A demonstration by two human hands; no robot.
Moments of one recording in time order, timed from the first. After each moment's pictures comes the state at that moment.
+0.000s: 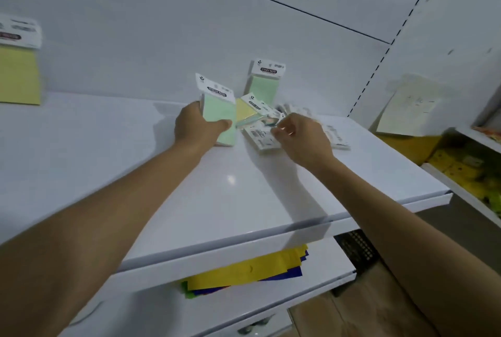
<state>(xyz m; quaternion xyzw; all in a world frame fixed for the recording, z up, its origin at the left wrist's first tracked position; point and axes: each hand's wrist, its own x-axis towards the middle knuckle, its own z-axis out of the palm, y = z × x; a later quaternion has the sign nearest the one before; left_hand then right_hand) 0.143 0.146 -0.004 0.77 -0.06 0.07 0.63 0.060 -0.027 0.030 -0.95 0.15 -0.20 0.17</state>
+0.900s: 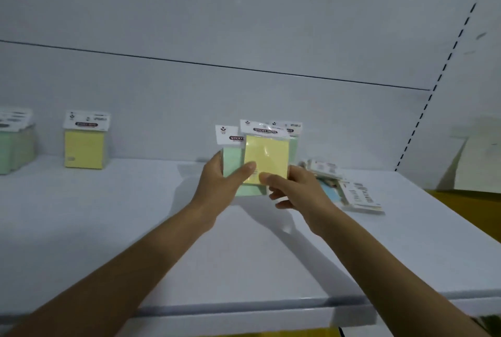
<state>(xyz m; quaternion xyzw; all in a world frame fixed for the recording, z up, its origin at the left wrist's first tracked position) 0.087 0.111 0.041 0.67 -0.11 0.07 0.73 0.068 -0.047 0.045 -0.78 -0.01 -0.05 0.63</state>
